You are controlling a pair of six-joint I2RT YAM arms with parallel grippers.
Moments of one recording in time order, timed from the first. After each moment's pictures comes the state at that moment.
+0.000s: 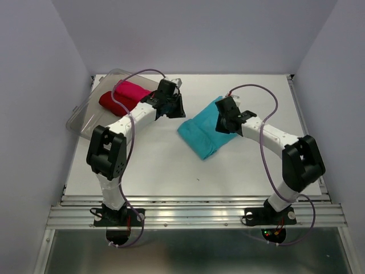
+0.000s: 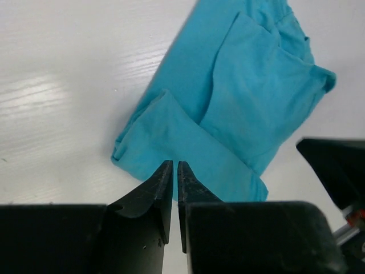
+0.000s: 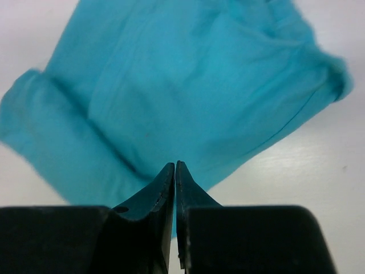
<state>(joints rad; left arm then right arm) -0.49 1.88 1.51 -0.42 0.16 -0.46 0.55 1.61 1.17 -0.46 0.30 0.64</state>
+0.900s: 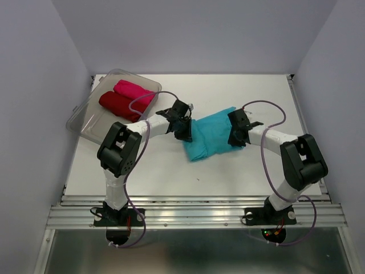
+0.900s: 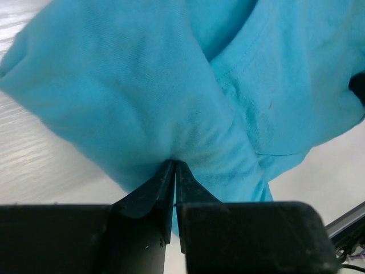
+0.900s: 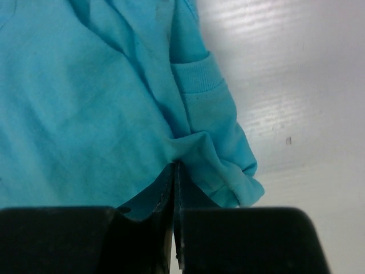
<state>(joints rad) -0.61 1.95 1.32 -0.36 0.21 -0.51 0.37 1.68 0.96 -0.35 0.28 0.61</state>
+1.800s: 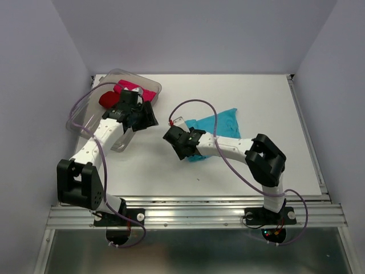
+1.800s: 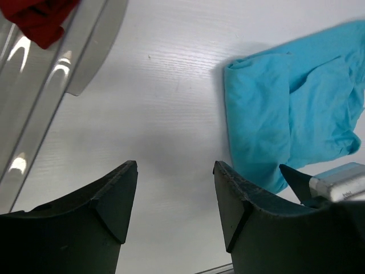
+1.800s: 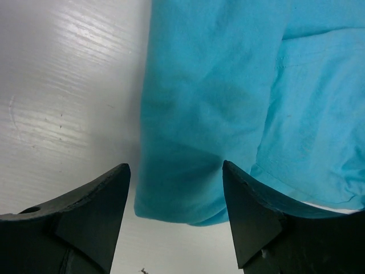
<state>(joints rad) -0.26 1.45 1.15 -0.56 0.14 -0.48 1.00 1.93 1.43 -0.63 0.56 0.40</state>
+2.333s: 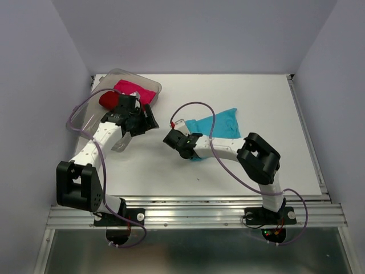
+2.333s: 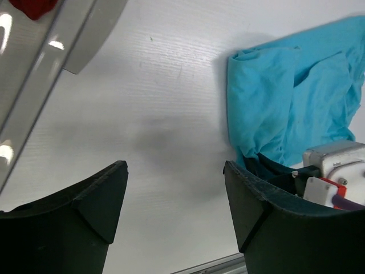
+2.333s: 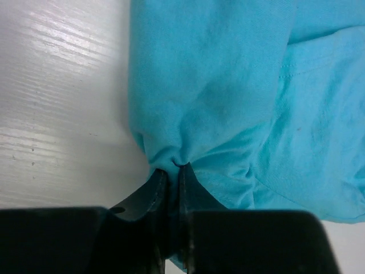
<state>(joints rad) -0.22 1.41 1.09 -0.55 0.16 -0.53 1.00 2.05 1.45 -0.58 0.63 0.43</state>
